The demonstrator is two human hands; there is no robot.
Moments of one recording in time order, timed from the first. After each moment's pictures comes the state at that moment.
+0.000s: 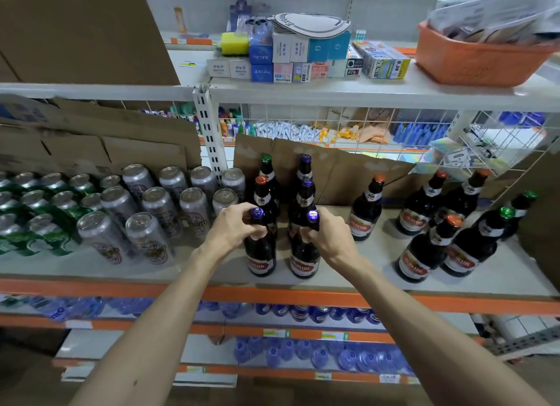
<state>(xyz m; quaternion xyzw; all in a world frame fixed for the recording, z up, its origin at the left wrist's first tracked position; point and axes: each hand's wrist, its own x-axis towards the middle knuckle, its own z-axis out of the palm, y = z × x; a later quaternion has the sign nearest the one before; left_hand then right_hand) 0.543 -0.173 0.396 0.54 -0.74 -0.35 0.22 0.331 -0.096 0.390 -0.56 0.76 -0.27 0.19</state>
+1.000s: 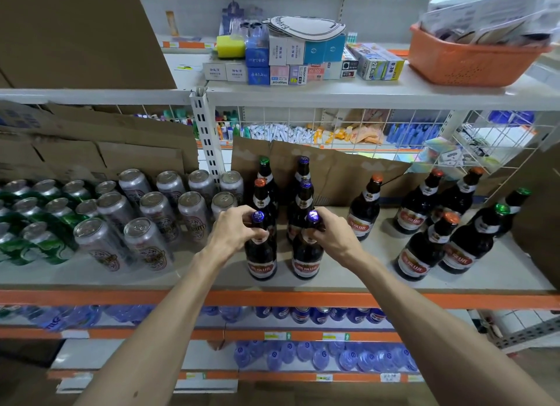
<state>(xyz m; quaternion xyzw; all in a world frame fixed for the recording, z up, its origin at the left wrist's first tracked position) 0.541 -0.174 0.396 0.55 -0.74 -0.33 0.23 0.318 -0.098 0.386 -0.60 0.71 -0.30 0.20</state>
